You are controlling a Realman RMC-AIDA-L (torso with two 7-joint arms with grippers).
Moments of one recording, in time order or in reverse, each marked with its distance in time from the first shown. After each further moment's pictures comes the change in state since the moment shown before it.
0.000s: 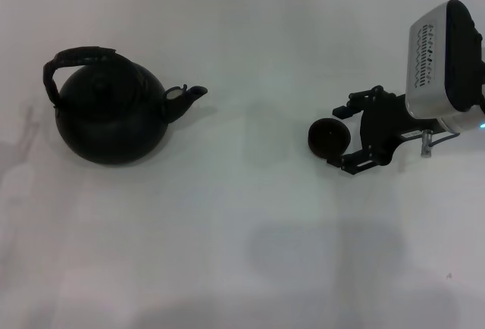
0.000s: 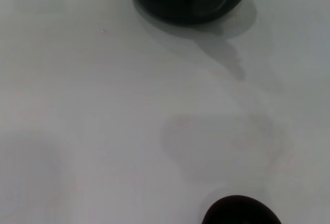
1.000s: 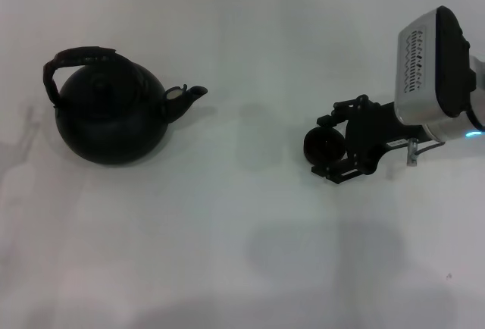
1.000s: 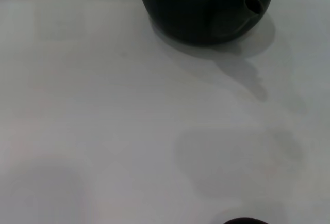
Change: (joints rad) left arm 0.001 0.000 0.000 0.000 0.000 0.007 0.000; right arm 0.004 0.000 -0.046 0.033 0.078 -0.013 -0.003
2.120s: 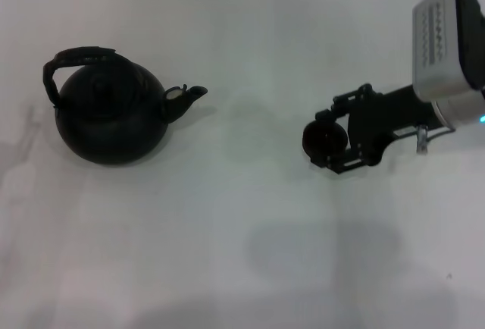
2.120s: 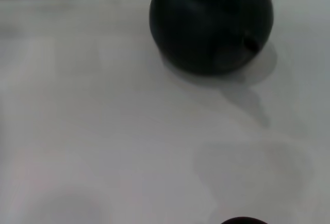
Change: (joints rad) left arm -0.002 0.000 0.000 0.000 0.001 -0.002 0.000; right arm 0.010 -0.003 0.080 -0.079 -0.003 0.141 0.056
